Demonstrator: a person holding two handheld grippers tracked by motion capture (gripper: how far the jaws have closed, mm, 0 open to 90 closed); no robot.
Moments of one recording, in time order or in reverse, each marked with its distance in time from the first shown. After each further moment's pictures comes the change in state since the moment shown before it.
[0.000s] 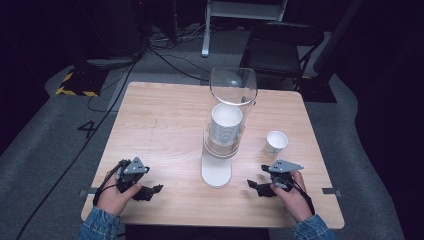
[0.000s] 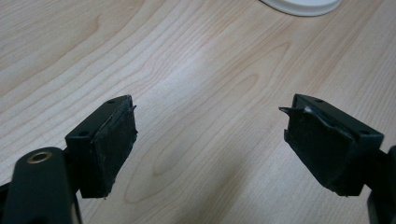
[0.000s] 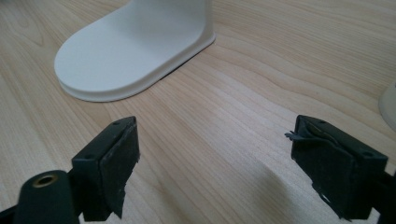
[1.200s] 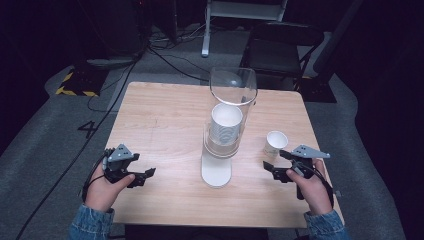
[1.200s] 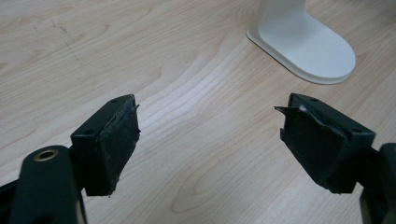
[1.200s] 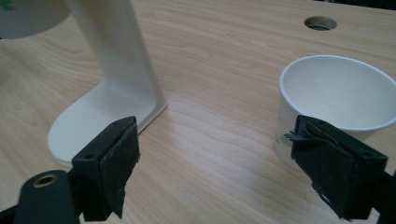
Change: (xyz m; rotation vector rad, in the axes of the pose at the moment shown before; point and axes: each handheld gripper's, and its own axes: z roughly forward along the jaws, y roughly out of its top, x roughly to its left) left arm 0.011 0.022 -0.037 -0.125 0.097 -0.099; right arm -0.025 0.039 -0.052 -0.111 -0.108 0.120
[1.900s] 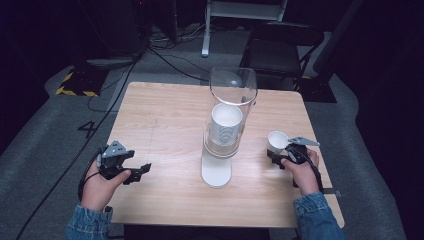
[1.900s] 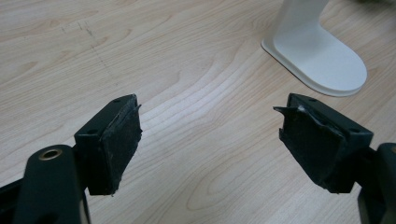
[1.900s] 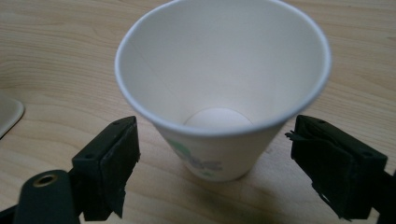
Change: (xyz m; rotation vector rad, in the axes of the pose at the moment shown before) left arm 0.009 0.006 -0.011 -0.005 0.036 -0.048; right arm -0.058 -0.016 0.055 0.082 -0.228 0.127
